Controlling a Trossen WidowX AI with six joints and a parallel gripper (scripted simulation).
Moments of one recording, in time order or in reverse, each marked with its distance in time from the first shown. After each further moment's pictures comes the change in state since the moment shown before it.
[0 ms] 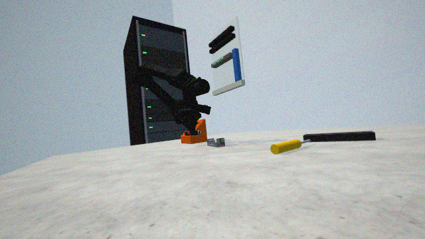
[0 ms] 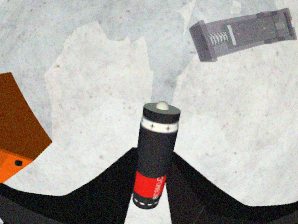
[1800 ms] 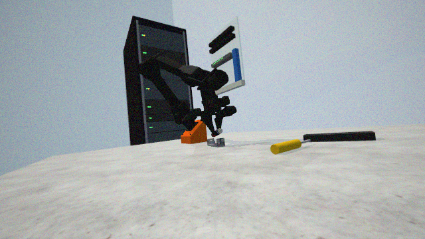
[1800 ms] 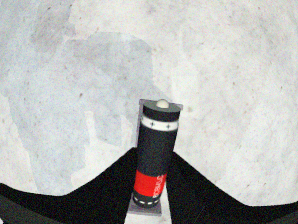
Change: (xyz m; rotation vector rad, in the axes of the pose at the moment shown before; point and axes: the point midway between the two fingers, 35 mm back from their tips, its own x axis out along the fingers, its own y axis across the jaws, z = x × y) arm 0.005 -0.078 0.103 1.081 -0.219 -0.099
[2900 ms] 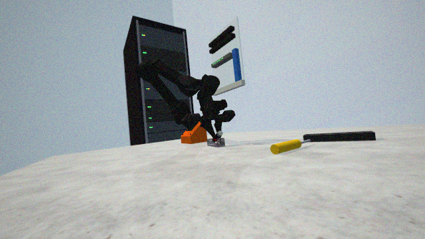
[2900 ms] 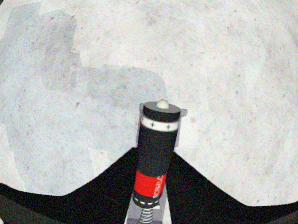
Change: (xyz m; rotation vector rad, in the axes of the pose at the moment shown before) arm 0.015 0.000 -0.008 -0.004 -0.180 0.014
